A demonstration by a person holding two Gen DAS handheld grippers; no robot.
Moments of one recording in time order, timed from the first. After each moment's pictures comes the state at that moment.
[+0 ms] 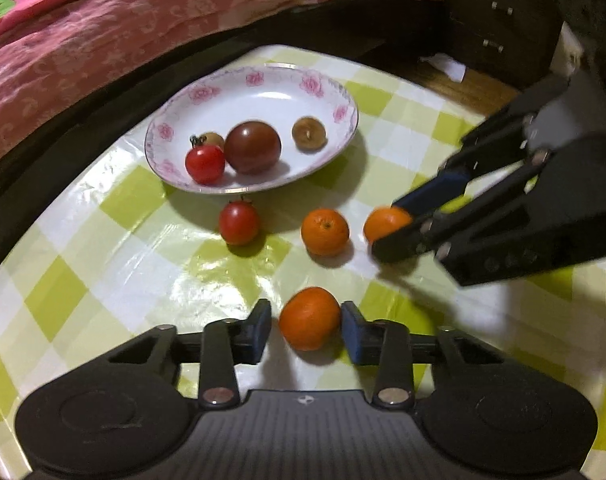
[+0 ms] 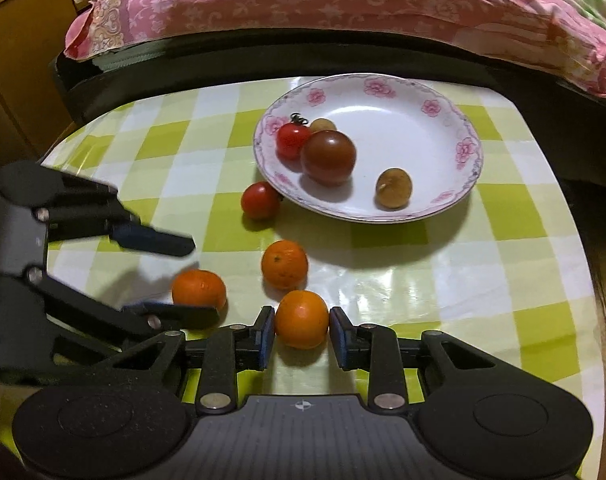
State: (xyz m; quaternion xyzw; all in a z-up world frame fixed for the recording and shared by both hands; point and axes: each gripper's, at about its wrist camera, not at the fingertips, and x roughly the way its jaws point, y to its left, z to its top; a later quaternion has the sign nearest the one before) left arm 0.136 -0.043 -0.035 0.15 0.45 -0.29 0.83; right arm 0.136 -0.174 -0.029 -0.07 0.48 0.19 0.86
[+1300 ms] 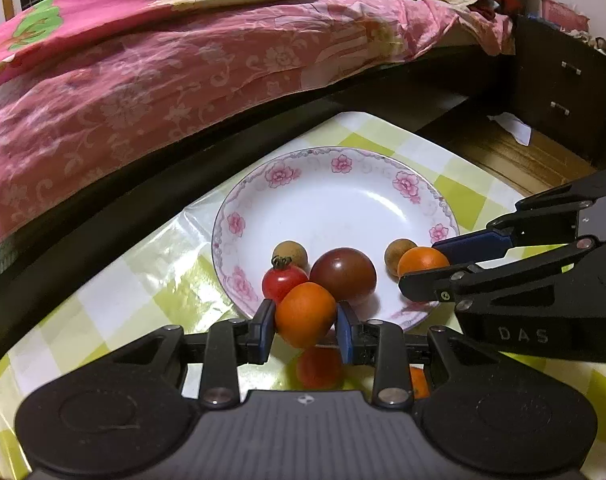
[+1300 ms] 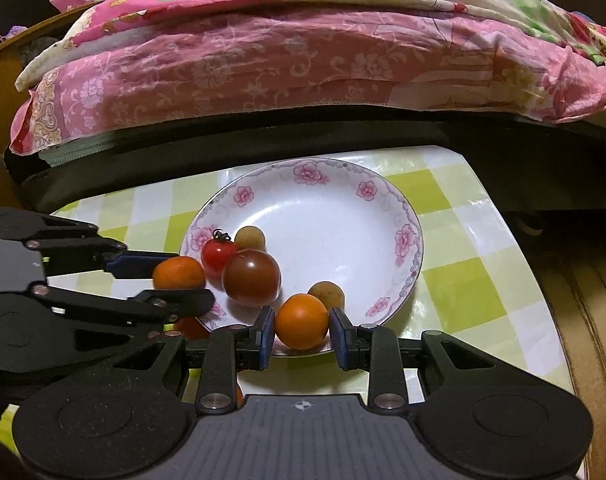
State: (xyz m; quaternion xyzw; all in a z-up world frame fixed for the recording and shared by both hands) left arm 0.213 -0.055 -0.013 0.11 0.40 -0.21 0.88; right arm 0.190 -0.188 -0.014 -0.02 0.41 0.13 0.90
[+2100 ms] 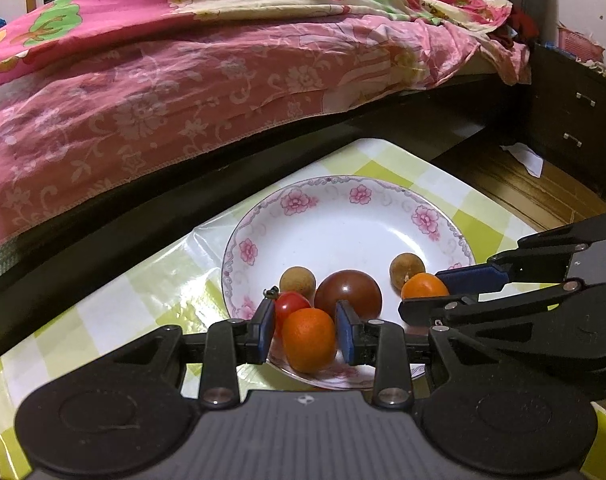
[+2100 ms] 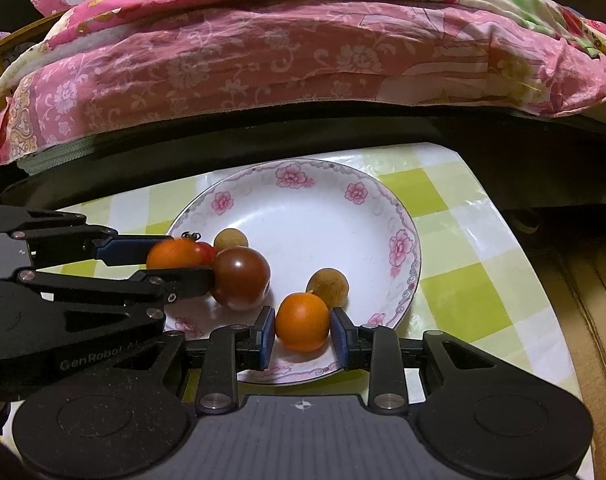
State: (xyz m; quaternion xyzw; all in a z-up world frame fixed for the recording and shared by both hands) left arm 0.226 -0.054 -0.014 0.08 0.38 -0.19 0.90; right arm 0.206 -0.188 -0.024 -0.02 0.41 0.11 0.91
